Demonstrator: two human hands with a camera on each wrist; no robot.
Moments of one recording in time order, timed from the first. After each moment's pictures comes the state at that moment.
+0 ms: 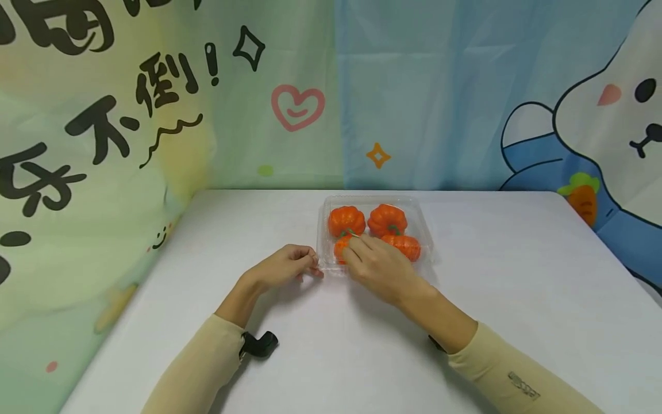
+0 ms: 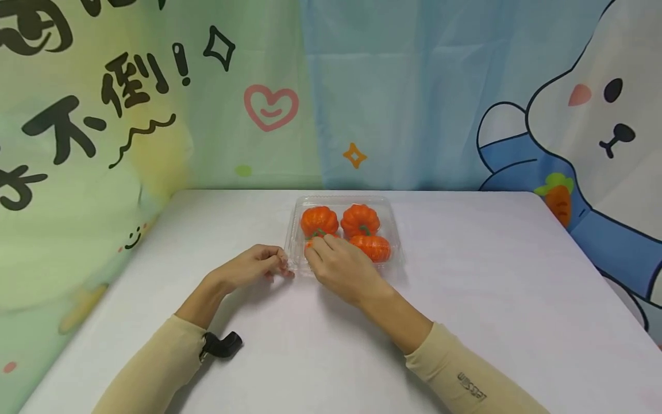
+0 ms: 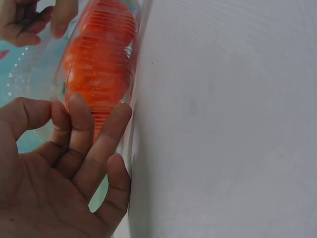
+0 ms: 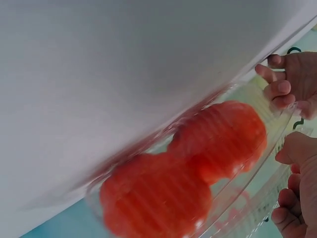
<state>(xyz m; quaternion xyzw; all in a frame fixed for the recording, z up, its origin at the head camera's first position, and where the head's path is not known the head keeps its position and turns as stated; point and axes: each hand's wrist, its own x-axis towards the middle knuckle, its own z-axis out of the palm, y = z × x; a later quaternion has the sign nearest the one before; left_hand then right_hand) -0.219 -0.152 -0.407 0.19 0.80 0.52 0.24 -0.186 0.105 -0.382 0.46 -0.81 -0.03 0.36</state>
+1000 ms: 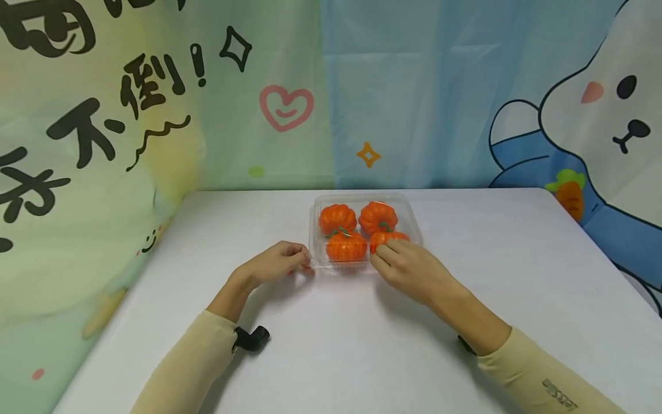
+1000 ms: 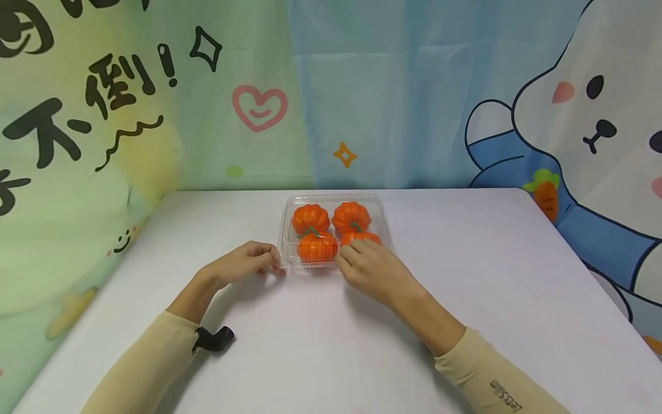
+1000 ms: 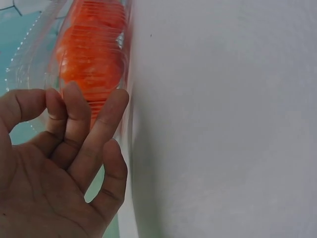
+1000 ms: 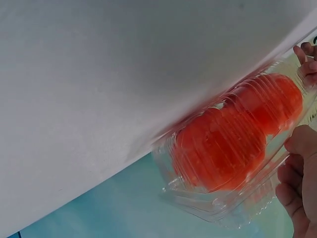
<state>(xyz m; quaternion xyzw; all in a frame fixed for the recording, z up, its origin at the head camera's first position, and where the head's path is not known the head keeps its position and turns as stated) -0.228 -0.149 -0.402 0.20 0.82 0.48 0.25 -0.182 0.174 -0.386 0.48 -0.80 -0.09 0.34</state>
